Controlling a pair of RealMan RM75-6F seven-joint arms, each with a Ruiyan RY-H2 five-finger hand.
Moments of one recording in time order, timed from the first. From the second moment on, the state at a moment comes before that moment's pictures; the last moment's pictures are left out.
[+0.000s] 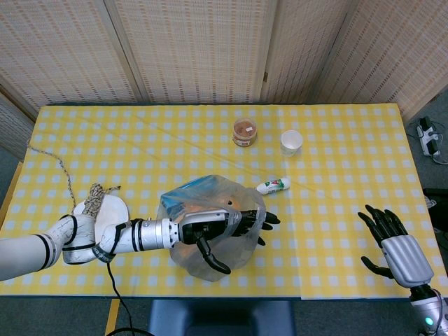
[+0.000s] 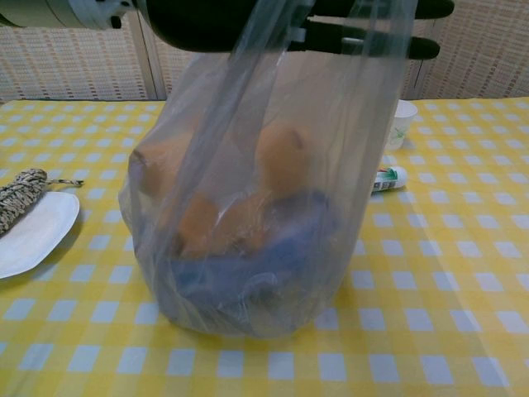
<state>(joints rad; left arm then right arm) -1.34 -1.19 0.09 -1.56 1.90 1.16 -2.11 0.11 -1.07 -0.05 -1.59 -1.66 1.44 0.09</state>
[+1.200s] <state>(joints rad) -1.30 -1.11 0.10 -1.81 1.72 1.06 -1.78 0.10 -1.06 -0.05 -1.58 -1.66 1.45 0.09</state>
